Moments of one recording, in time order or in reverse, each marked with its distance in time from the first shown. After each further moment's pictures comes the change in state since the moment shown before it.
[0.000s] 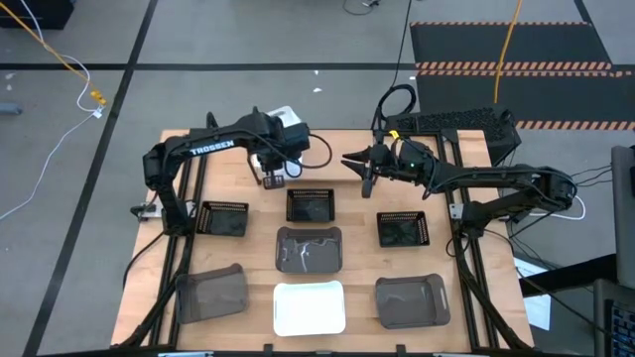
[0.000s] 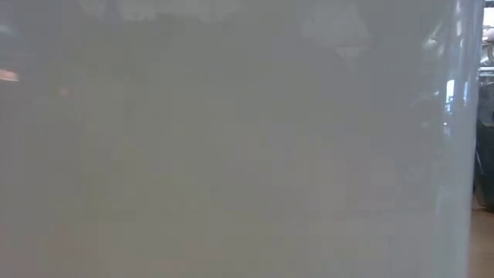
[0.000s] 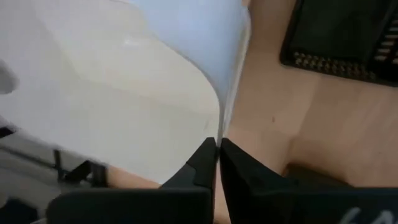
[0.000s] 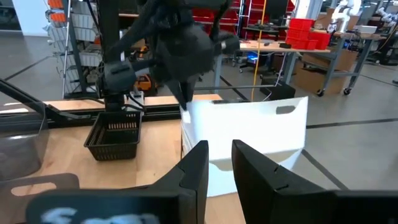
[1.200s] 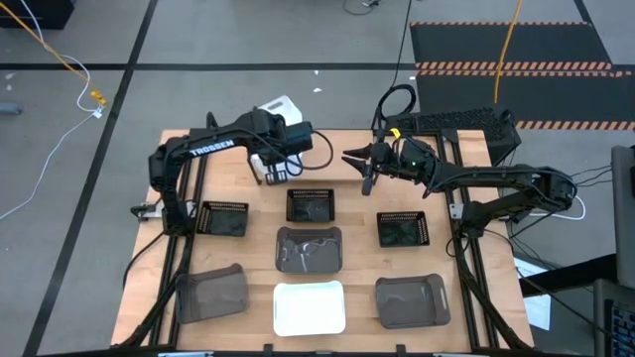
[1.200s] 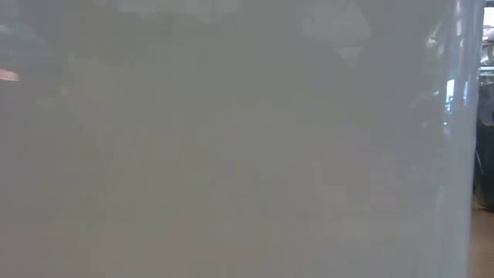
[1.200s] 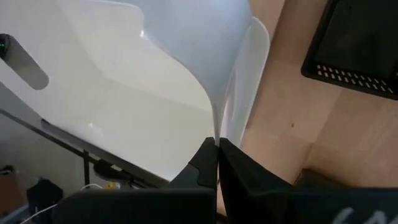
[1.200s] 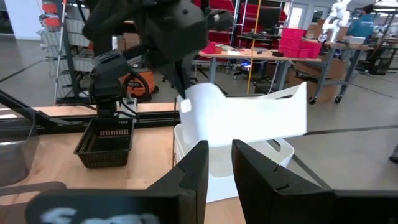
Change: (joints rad) left arm -0.047 0.042 0.156 -0.103 -0.122 -0.086; right arm -0.012 0.000 0.000 0.032 0.004 -0.019
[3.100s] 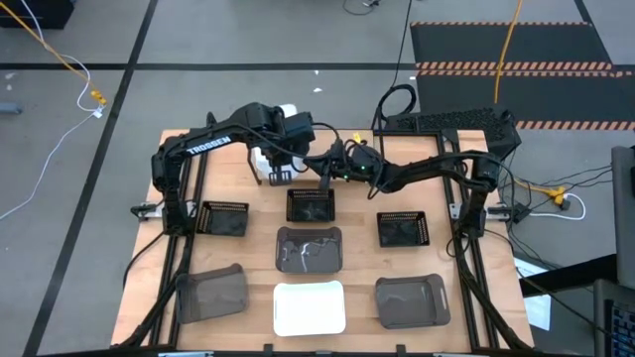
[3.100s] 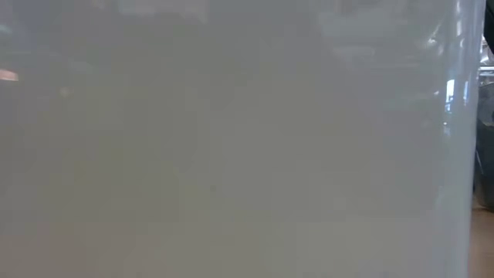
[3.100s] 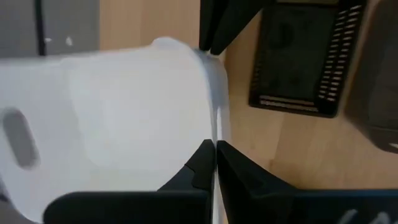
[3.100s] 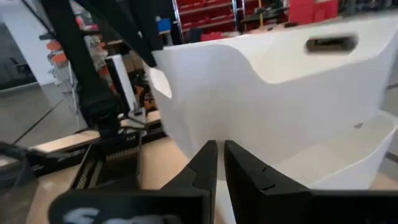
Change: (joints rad) left arm -0.008 0.020 0.133 0.024 0.185 0.130; right arm 0.038 0.592 0.261 0.335 0.005 0.277
